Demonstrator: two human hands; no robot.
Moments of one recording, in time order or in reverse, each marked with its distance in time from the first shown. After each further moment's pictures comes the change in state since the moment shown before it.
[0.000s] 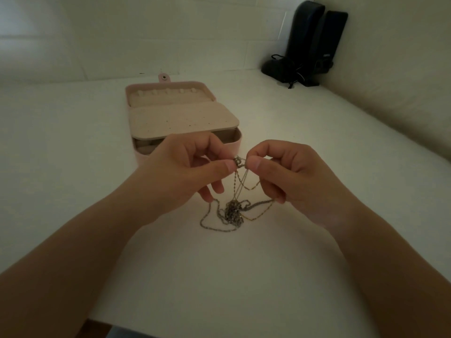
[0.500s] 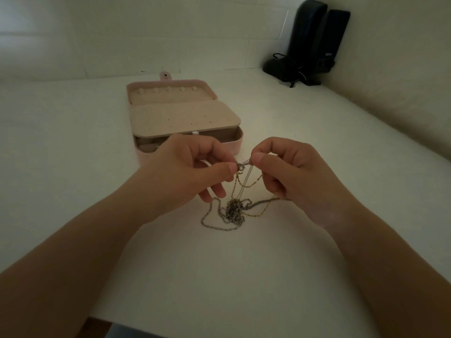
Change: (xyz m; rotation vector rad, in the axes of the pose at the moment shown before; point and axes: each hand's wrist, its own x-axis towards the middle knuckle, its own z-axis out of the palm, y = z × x) left_hand 0.001 -0.004 -0.001 0.078 -0.004 -0.044; right_hand 0.001 0.002 0.001 -0.057 0.092 0.089
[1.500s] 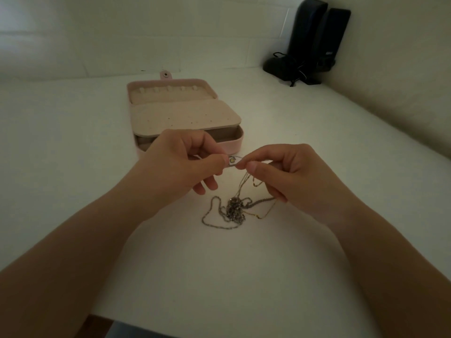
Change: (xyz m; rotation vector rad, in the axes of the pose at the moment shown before) left_hand 0.003 -0.002 -0.002 0.002 0.127 -0.009; right_hand -0.002 -0.002 -0.002 -0.115 -0.054 -0.046
